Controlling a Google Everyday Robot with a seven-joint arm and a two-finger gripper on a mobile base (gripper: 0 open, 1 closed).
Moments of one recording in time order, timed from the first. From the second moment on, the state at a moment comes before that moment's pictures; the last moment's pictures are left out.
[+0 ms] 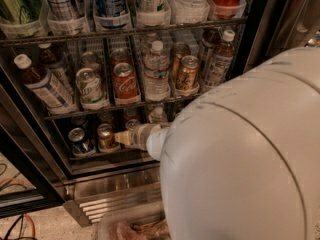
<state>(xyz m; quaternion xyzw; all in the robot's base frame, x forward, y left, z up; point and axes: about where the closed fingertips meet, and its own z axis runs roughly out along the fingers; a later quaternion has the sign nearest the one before) 0.641 0.090 0.610 -0.15 0.88 0.22 0.39</state>
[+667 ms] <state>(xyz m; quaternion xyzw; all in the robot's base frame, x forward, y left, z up) 0.661 0.080 0.607 -0.14 0.88 0.21 0.39</state>
